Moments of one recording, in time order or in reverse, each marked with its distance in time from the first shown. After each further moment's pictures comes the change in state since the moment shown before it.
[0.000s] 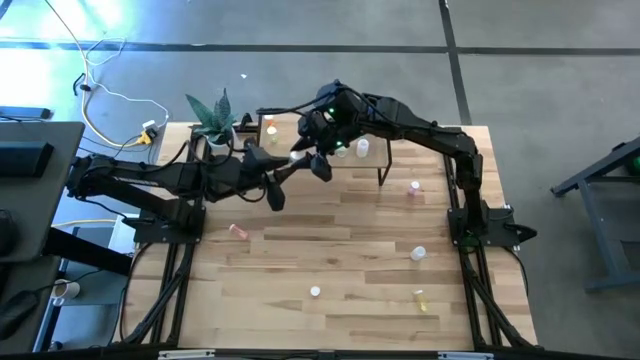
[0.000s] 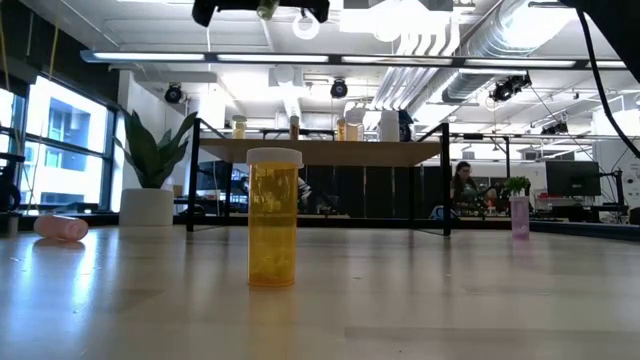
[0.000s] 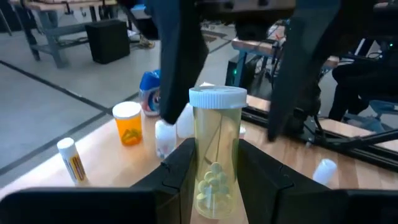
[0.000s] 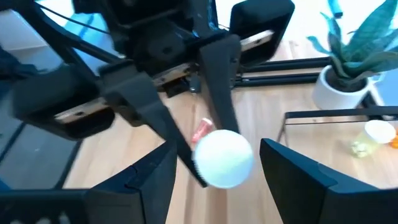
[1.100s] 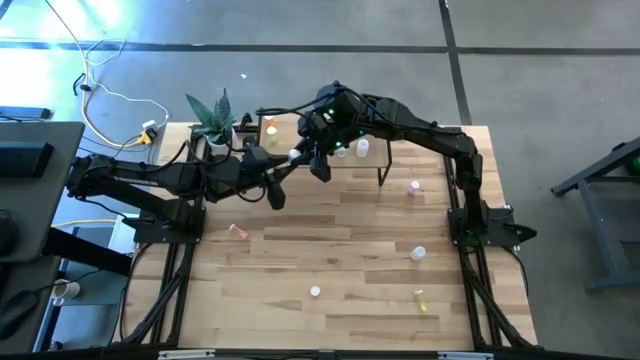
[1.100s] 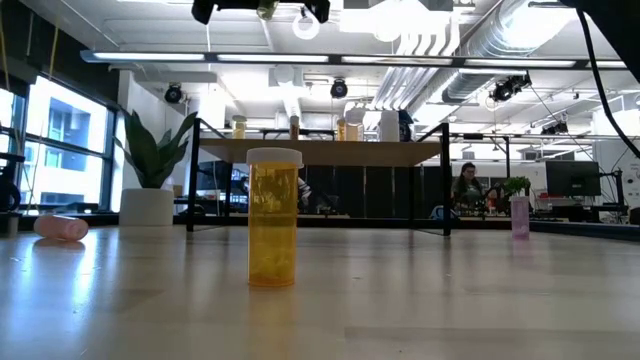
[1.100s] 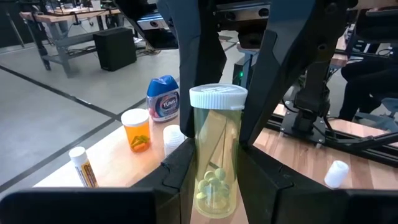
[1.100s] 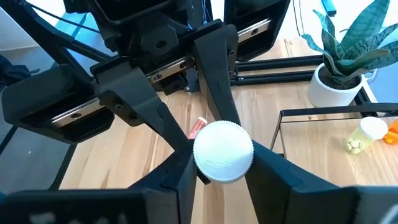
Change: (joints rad) left arm 0.001 0.000 0.000 0.013 -0.026 0.045; right arm 0.009 0.001 0.000 0.000 0.027 0.010
